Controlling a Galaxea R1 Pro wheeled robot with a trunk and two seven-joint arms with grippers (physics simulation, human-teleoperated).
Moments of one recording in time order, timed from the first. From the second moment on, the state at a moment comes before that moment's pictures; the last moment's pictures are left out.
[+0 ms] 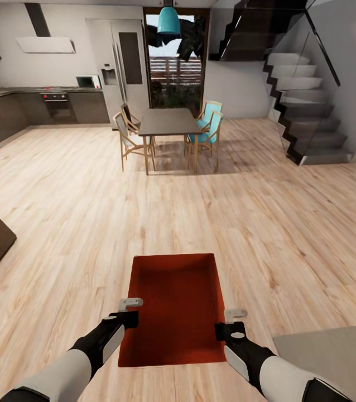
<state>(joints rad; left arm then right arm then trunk) -0.69 -0.05 -0.24 -0.34 0.30 0.18 0.14 -0.71 0.06 0.91 -0.18 -0.81 -0.03 -0.30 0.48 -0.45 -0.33</state>
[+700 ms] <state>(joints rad) -0.69 -0.05 -0.24 -0.34 0.30 0.18 0.14 -0.71 0.06 0.91 -0.19 -0.81 -0.03 -0.30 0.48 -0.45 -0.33</state>
